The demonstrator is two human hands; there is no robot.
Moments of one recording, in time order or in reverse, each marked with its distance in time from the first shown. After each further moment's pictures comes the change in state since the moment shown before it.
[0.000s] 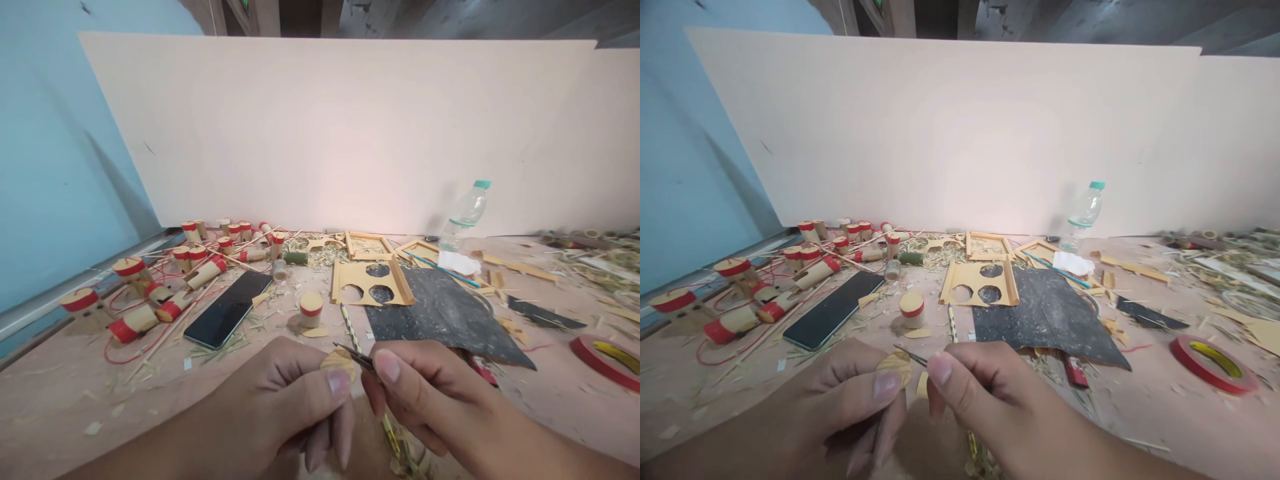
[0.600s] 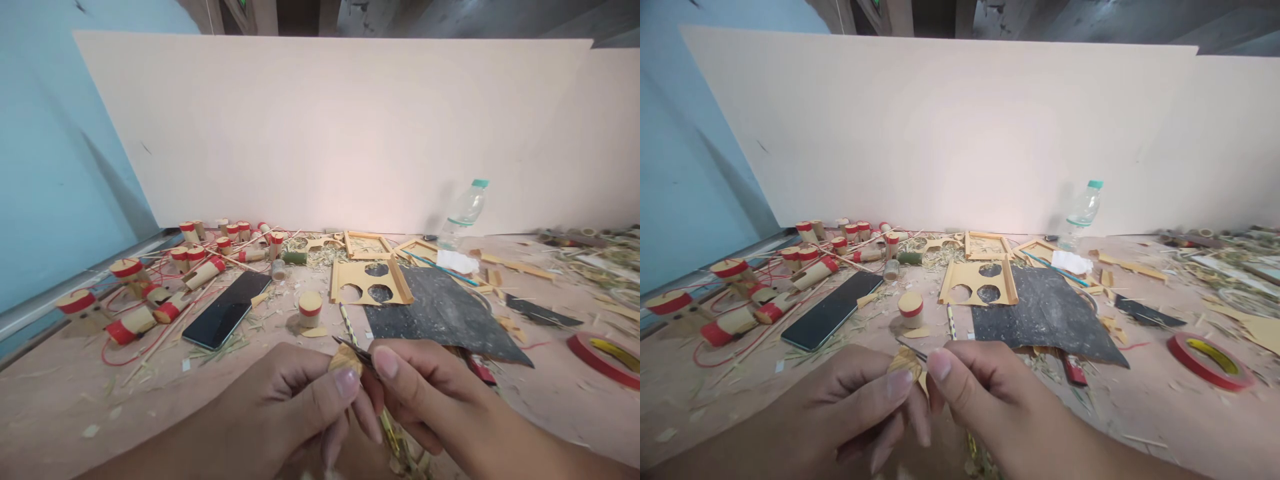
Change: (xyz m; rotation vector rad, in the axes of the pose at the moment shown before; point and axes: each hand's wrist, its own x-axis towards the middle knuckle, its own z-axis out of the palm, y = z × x) left_hand -0.005 0.002 0.002 0.104 0.009 -0.056; right_hand 0.000 -0.001 0.005 0.057 0.015 -0.007
